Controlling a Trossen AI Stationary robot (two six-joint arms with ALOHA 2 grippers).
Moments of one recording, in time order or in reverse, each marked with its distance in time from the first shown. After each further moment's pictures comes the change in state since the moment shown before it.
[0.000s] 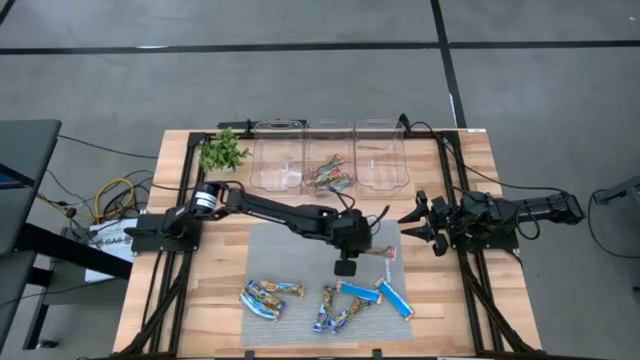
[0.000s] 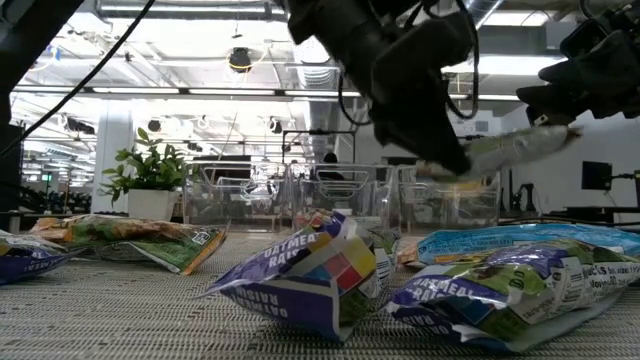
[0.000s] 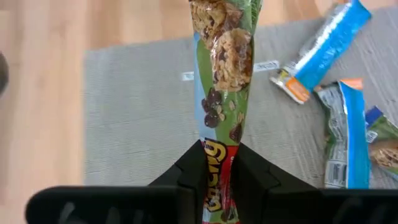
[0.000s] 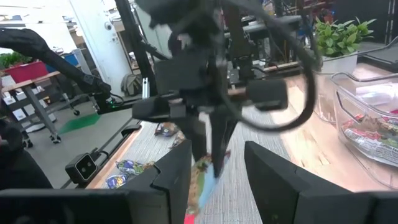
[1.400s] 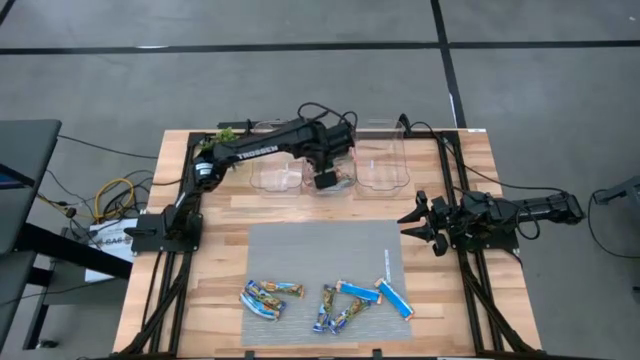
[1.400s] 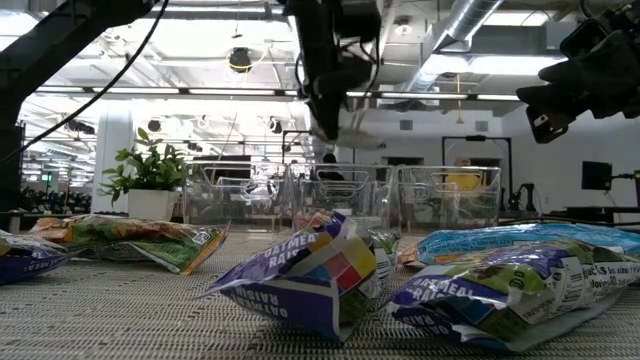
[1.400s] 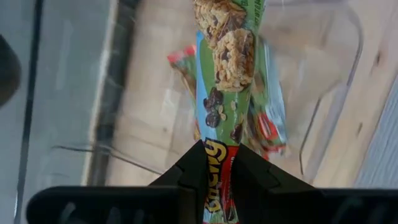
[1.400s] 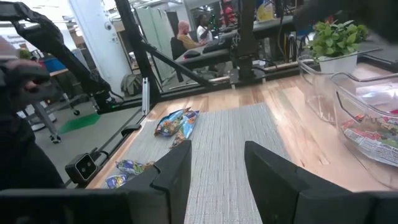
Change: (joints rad) left arm 0.399 -0.012 0.431 -0.821 -0.273 0.062; right arm 0.000 0.000 0.000 0.000 0.000 0.000
